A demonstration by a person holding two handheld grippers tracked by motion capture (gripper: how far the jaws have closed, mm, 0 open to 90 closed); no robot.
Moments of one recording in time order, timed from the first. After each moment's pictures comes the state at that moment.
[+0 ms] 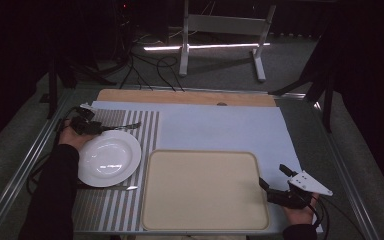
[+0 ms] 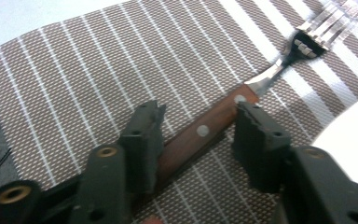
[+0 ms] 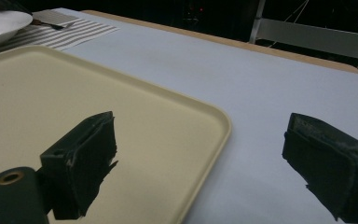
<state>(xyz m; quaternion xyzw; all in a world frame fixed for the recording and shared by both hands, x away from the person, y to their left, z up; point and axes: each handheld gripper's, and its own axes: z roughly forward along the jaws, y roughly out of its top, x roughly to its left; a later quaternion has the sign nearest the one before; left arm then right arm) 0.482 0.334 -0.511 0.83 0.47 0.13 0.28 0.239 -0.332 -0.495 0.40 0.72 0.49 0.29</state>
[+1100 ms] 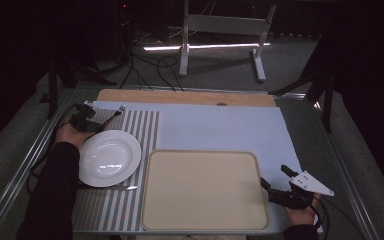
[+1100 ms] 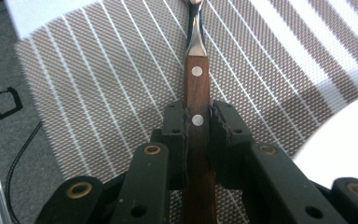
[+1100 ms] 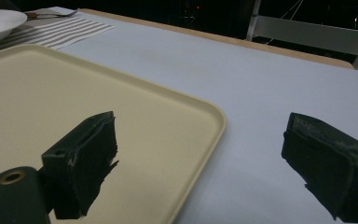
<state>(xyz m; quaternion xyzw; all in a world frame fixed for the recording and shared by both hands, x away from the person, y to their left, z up) 0.481 0.331 -0.492 0.83 0.49 0.14 0.22 0.238 -0.335 -0.495 0.41 0.72 0.48 0.29</state>
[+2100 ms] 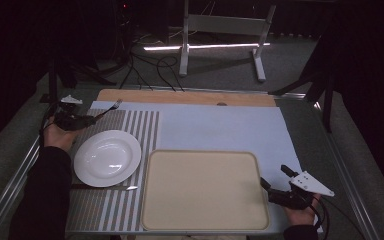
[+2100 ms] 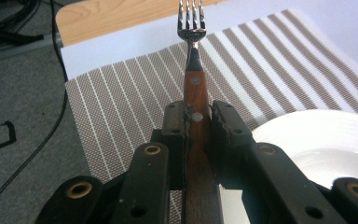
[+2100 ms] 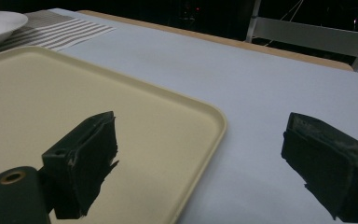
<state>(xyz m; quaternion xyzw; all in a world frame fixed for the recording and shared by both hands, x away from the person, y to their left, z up) 0.444 0.346 -0.448 0.79 0.50 0.17 0.32 0.237 -0.335 -0.494 0.41 0.71 0.48 0.30</state>
